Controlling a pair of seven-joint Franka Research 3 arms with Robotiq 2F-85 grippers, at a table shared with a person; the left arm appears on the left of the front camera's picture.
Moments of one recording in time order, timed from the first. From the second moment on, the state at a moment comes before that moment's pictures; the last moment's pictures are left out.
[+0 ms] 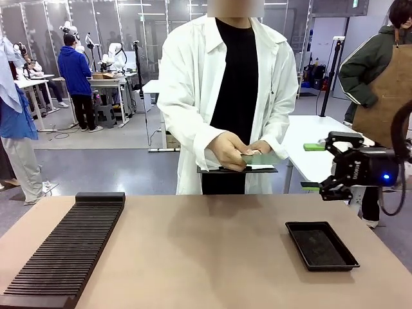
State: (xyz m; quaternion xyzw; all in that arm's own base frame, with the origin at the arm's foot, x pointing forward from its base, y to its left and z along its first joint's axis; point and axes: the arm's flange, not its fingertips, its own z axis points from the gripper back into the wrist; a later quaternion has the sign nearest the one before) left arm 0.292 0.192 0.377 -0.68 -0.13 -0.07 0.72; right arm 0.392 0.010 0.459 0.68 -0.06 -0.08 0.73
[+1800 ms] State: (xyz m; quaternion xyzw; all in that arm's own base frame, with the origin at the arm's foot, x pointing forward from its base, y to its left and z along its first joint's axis) left arm 0.292 0.192 0.377 -0.68 -0.13 -0.07 0.72; right arm 0.438 0.100 0.436 0.72 0.04 -0.10 0.68
